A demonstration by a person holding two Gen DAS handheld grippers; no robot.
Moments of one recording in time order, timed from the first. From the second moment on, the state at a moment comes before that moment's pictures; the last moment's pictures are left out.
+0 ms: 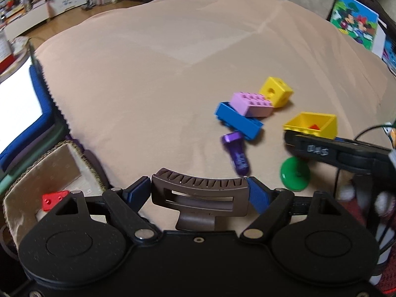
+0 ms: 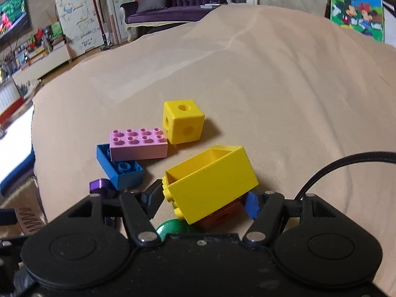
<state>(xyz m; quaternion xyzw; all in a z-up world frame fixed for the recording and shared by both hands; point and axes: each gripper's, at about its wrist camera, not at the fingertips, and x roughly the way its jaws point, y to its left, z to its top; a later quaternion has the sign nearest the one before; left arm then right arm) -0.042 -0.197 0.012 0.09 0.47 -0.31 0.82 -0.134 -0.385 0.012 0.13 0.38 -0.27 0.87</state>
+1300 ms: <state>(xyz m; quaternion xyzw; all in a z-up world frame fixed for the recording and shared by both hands) 0.010 -0.086 0.010 0.02 0.48 -0.22 0.85 -0.151 -0.432 0.026 0.23 0.38 -0.30 0.85</state>
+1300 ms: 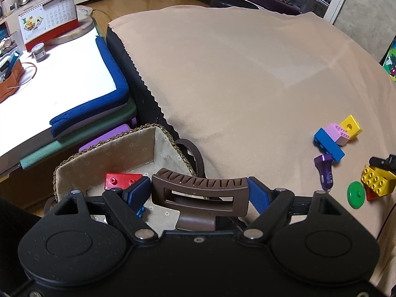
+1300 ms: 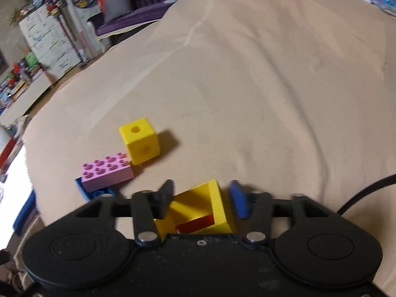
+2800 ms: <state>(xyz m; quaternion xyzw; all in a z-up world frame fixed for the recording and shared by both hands) 0.017 -0.043 0.023 0.01 0.49 -0.17 0.85 -0.109 -0.293 0.094 0.23 0.34 -0.12 0.90</state>
